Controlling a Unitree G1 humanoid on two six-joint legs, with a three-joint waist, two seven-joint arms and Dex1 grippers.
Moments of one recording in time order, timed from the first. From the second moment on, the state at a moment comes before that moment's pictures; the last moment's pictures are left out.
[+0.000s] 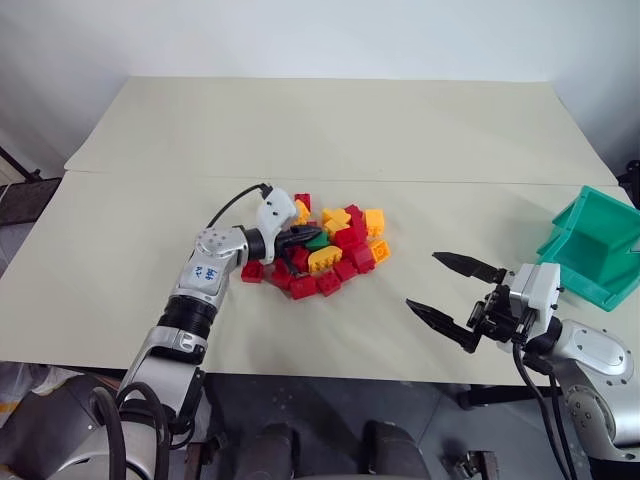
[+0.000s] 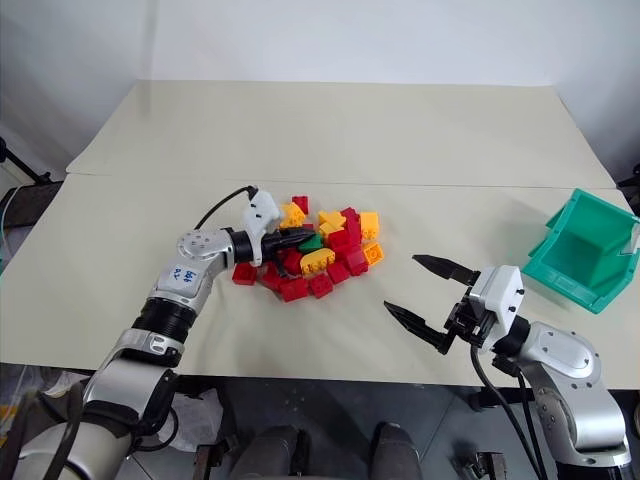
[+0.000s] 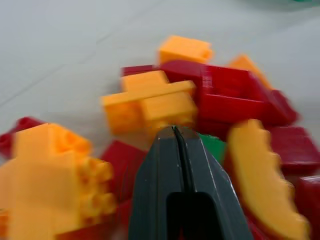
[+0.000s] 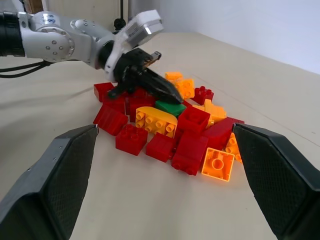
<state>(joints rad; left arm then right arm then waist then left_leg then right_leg) -0.78 0.34 -0.14 0.53 -0.11 0.09 -0.88 0.04 -0.62 -0.20 -0.40 0.57 0.11 0.91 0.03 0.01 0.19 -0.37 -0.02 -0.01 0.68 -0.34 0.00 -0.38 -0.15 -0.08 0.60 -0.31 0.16</state>
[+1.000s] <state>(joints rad) -1.02 0.40 -0.24 0.72 0.04 0.10 -0.97 0.03 -0.65 -0.21 -0.41 0.58 0.14 0.94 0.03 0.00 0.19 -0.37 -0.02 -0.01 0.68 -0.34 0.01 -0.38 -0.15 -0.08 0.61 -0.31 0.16</state>
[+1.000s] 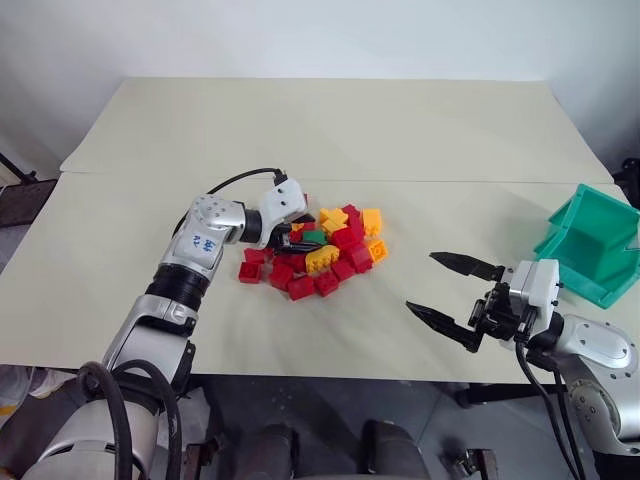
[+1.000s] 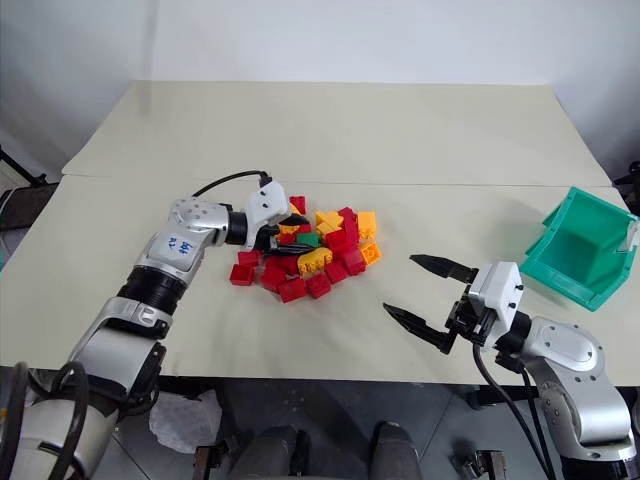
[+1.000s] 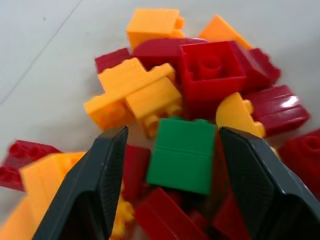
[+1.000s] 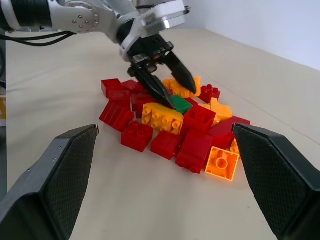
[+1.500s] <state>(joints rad) -1.09 0.36 -0.28 0.85 0.11 0.08 -1.04 0.05 -0.65 -0.21 -0.43 0.58 0.14 0.92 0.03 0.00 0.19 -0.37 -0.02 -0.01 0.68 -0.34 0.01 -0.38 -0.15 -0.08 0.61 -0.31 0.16</state>
